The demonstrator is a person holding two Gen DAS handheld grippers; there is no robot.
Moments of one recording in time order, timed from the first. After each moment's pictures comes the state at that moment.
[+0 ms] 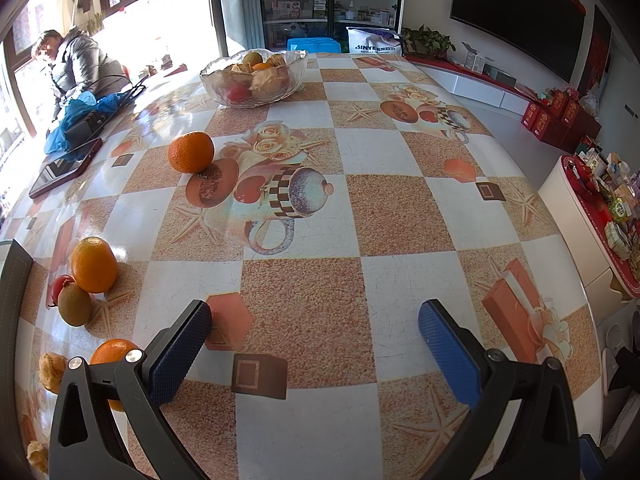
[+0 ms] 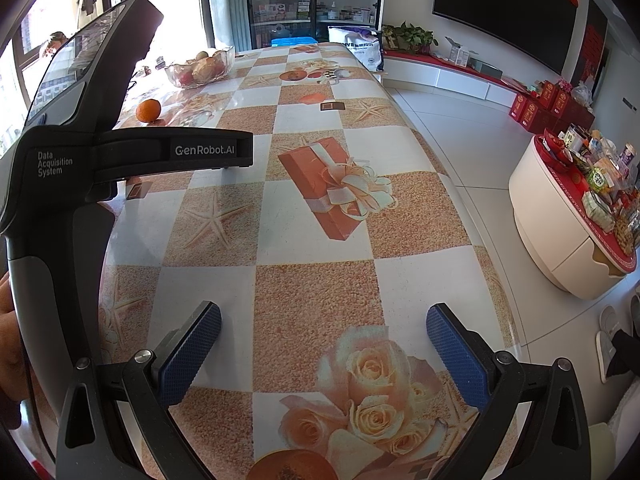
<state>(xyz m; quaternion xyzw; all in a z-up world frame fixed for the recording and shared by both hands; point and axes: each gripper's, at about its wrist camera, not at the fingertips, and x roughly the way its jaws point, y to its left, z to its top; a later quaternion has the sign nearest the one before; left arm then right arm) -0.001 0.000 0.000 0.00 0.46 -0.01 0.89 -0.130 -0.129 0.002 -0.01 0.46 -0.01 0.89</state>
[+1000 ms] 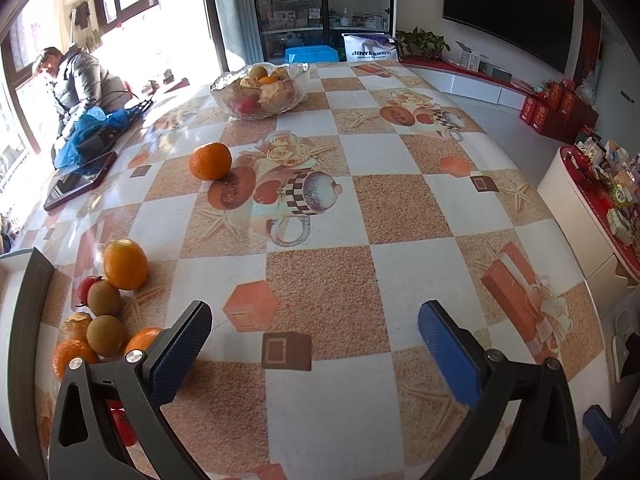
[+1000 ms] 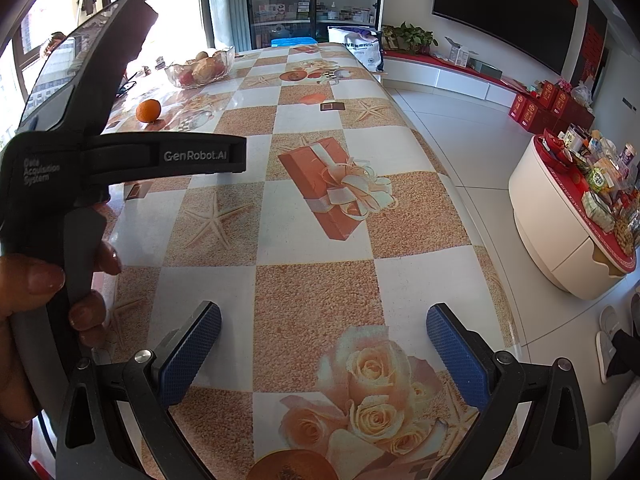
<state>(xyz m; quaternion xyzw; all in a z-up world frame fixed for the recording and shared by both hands) -0.032 0.008 0.019 0.03 0.43 -0.01 0.90 -0.130 -0.129 0.002 -0.01 0.46 -0.01 0.89</state>
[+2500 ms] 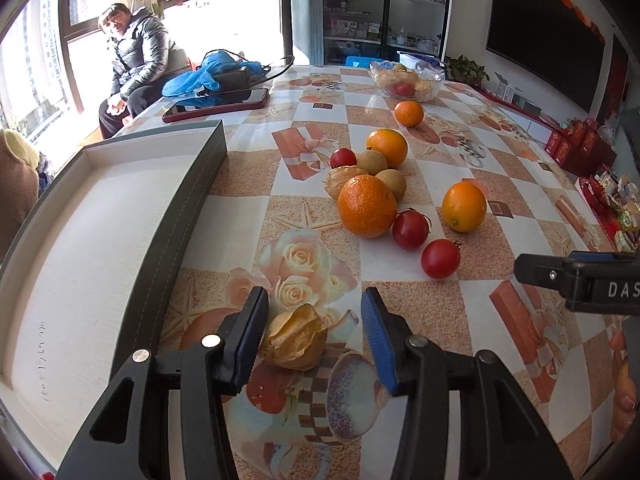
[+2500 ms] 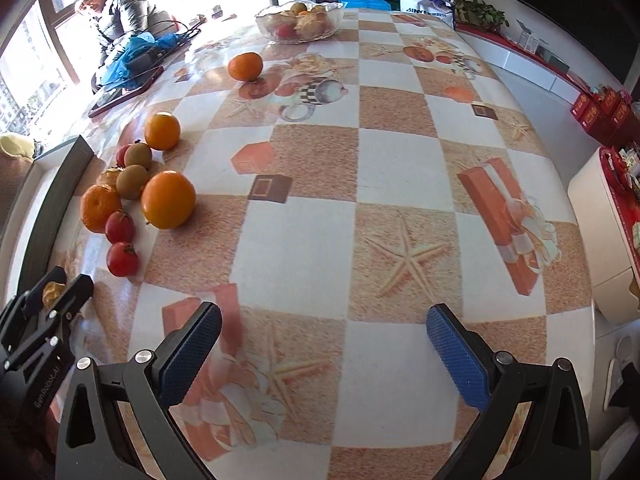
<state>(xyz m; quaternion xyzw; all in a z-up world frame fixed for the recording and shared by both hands) -0.145 0.181 0.004 -0.03 0.42 0.04 0.91 -0.070 -0.014 0.006 -0.01 0.54 0.11 0.84</state>
